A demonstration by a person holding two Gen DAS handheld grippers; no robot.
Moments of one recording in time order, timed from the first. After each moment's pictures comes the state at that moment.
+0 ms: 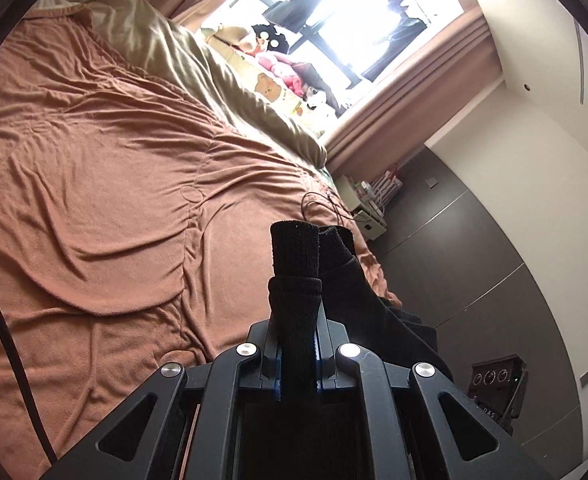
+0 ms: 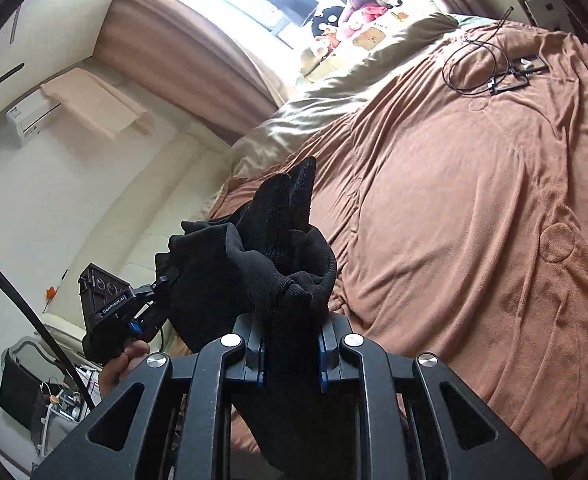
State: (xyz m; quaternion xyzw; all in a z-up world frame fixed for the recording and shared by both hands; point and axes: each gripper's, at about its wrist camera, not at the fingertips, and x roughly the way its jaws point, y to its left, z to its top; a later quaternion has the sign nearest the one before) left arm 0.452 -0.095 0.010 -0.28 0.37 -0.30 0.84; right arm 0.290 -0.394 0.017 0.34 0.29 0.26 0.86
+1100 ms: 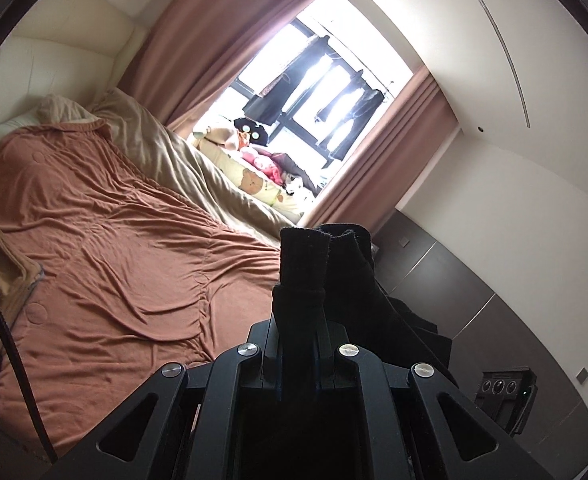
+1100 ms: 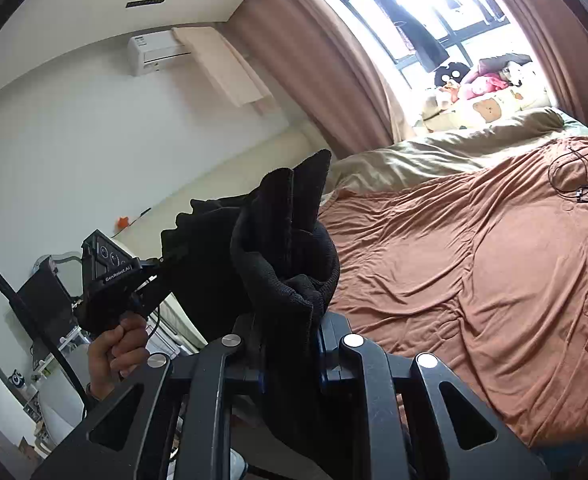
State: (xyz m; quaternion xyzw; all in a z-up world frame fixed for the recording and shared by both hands) left arm 0.240 0.034 0.195 -0.28 0.23 -0.26 0.89; right arm 0.142 -0.323 0.127 0.22 0.19 0.37 0.88
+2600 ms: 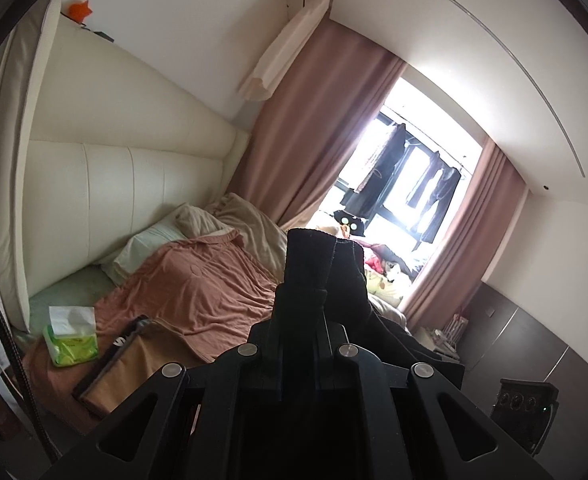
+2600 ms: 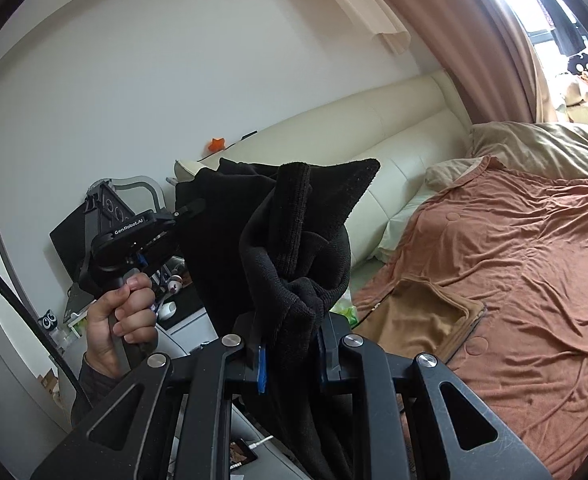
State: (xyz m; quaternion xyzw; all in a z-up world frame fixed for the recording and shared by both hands) left arm 0.166 0.334 0.254 -0.25 0.14 -0.07 0.95; right arm 0.320 -0.110 0.132 0.13 0.20 0.55 0.80
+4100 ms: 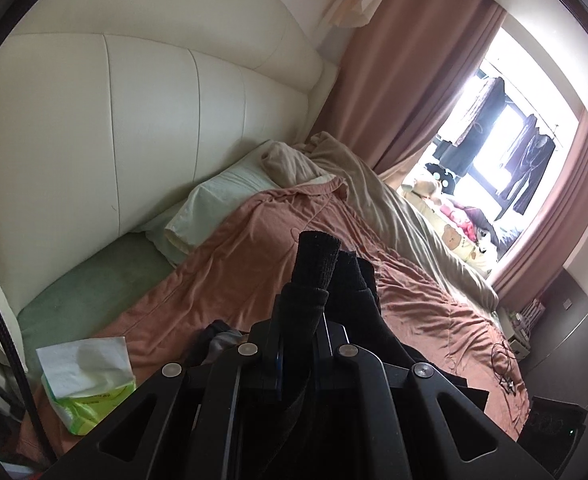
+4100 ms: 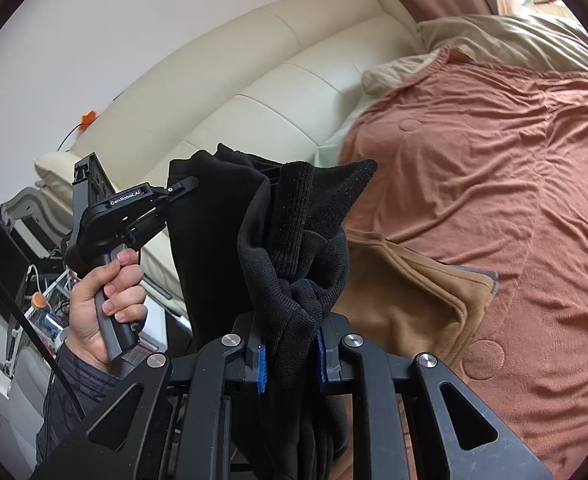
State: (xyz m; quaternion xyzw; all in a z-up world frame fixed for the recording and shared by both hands) left arm 0.432 0.459 0.086 -0.25 0.28 0.03 0.93; right arm 0.498 0.065 0.038 0.15 0.35 0.49 0.78
